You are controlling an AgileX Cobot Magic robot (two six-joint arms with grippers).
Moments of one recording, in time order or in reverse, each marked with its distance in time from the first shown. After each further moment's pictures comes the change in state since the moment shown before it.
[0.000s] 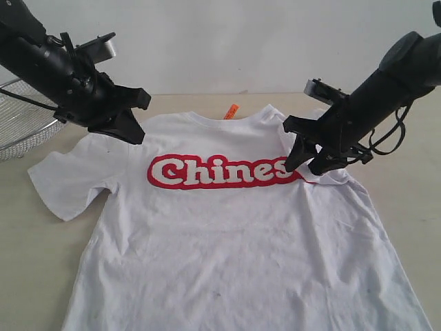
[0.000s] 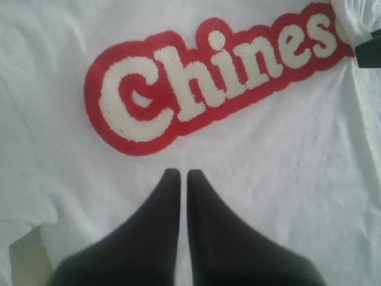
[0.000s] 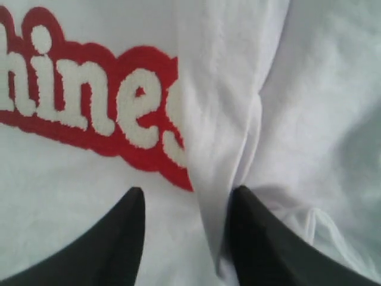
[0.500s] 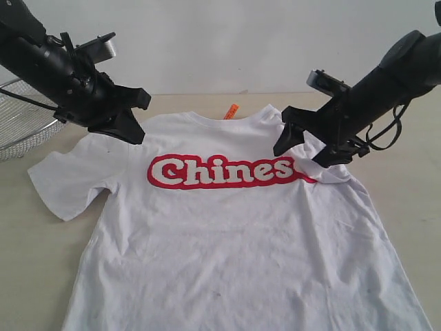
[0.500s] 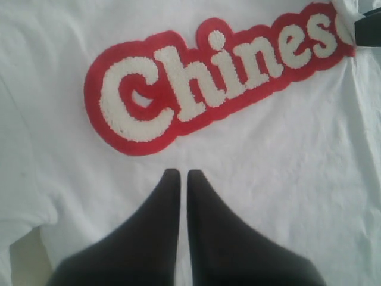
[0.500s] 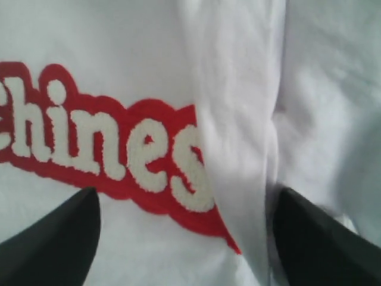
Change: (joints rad) left arm 0.000 0.000 0.000 0.000 0.000 0.000; right arm 0.000 -0.009 0.000 0.069 -0.088 -0.004
